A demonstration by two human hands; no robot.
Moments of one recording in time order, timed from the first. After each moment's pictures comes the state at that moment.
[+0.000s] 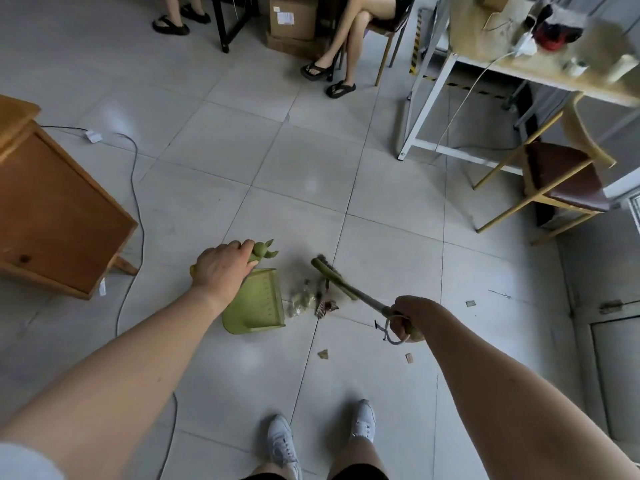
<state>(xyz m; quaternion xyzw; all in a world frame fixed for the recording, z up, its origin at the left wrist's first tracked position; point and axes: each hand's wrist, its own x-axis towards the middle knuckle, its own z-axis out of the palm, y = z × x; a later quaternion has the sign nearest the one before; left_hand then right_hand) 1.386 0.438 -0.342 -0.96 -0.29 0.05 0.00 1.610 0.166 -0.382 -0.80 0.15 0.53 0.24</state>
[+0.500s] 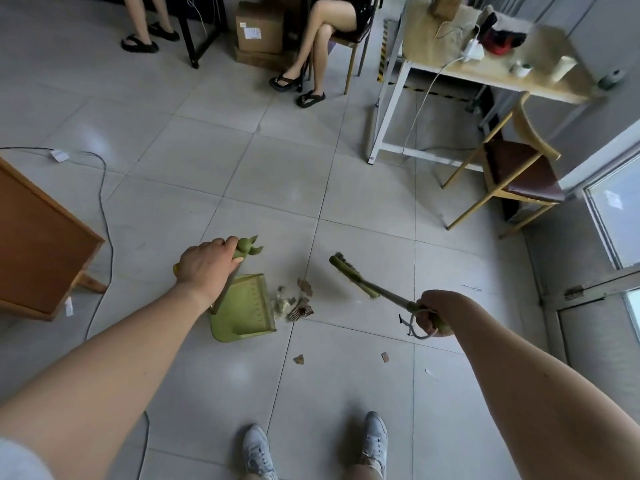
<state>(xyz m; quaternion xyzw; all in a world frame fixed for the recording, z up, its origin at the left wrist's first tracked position) 1.449 0.374 -0.319 -0.96 -0.28 0.05 0.01 1.705 0.042 -0.352 -0.80 0.19 0.52 0.24</state>
